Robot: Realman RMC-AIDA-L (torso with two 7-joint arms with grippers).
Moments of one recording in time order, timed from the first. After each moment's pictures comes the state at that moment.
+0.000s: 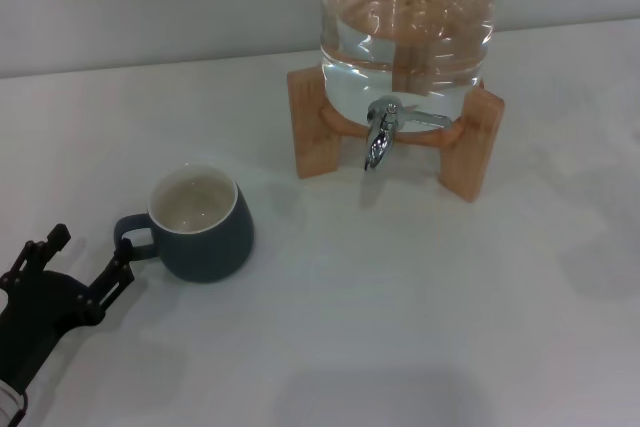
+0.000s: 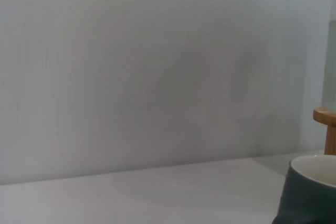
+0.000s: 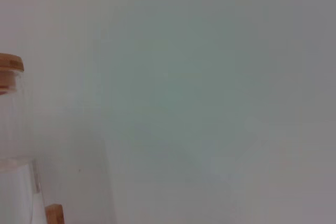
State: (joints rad) left arm -0.34 -2.09 -0.57 -0.10 -0.67 -1.21 2.79; right arm 0.15 2.00 -0.54 -0.68 1.82 1.28 -2.00
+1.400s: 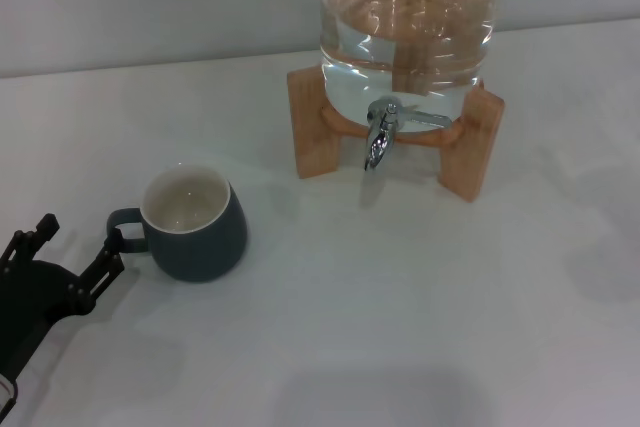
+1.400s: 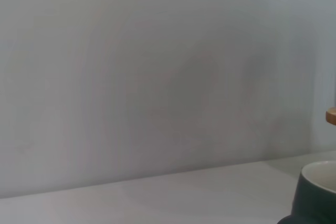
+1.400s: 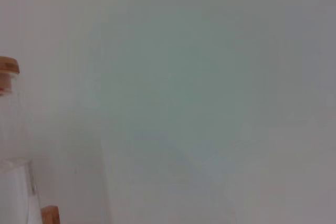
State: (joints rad) left arm -0.36 -2.08 -0.57 -0.08 -0.69 -1.20 2.81; right arm 0.15 2.00 -0.53 -0.67 1.82 1.28 -2.00
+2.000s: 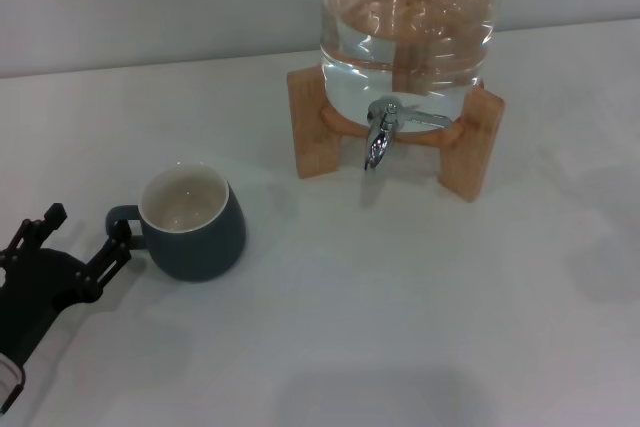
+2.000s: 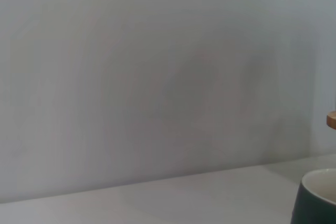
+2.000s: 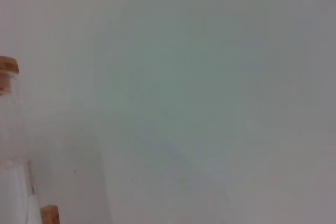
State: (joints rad) left arm -0.39 -2.08 -0.57 -0.09 -0.69 -1.18 2.80; right arm 0.14 2.00 -0.53 -0.67 1.82 1.28 -2.00
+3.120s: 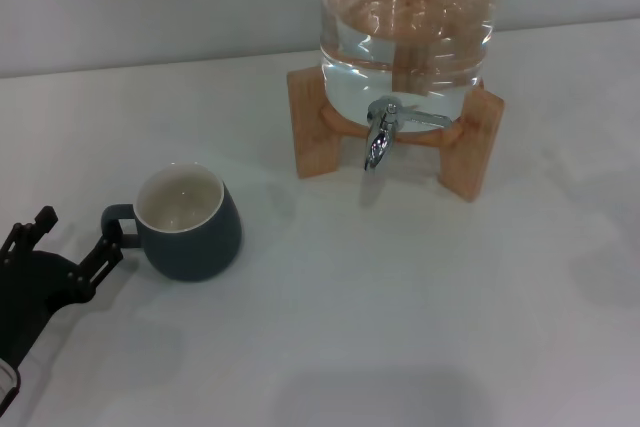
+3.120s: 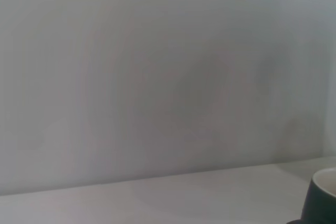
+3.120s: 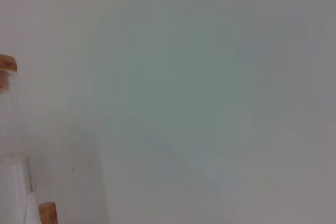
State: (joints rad) left arm -0.38 -2.09 -0.57 -0.09 -0.72 -1.17 2.80; right arm 0.13 2.00 -0.53 -0.68 1.82 1.29 -2.00
